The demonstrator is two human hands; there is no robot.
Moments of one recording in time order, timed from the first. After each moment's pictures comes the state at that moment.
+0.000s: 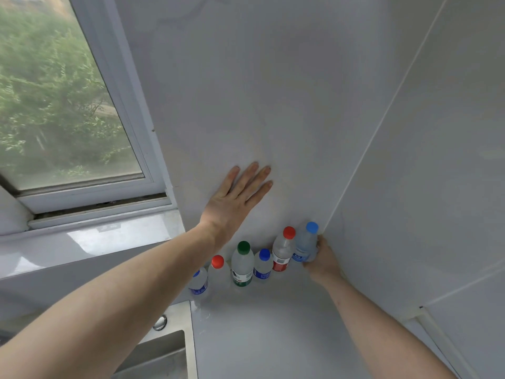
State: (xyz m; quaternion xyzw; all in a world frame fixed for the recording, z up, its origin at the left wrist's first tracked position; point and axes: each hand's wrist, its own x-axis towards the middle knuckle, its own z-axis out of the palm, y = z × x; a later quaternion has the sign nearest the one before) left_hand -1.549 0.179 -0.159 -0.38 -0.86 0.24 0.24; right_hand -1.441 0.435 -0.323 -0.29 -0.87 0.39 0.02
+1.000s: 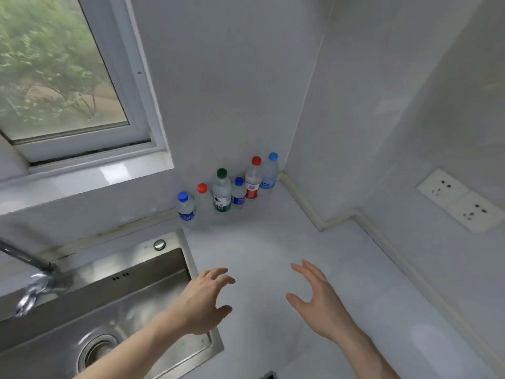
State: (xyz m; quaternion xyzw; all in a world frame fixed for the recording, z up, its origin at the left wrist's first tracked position) left_hand -1.237 0.030 -0.248 -0.38 -0.88 -0.11 -0.26; right_hand -1.081 0.281 -0.245 -0.24 -0.88 0.40 -0.05
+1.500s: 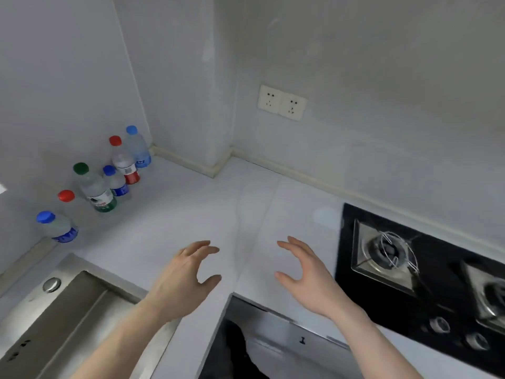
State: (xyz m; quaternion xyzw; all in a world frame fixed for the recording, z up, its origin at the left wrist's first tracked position) left_hand -1.167 0.047 -0.219 -0.59 -0.75 -0.16 -0.25; right_hand -0.893 0.159 -0.199 -0.49 -0.78 0.38 0.07
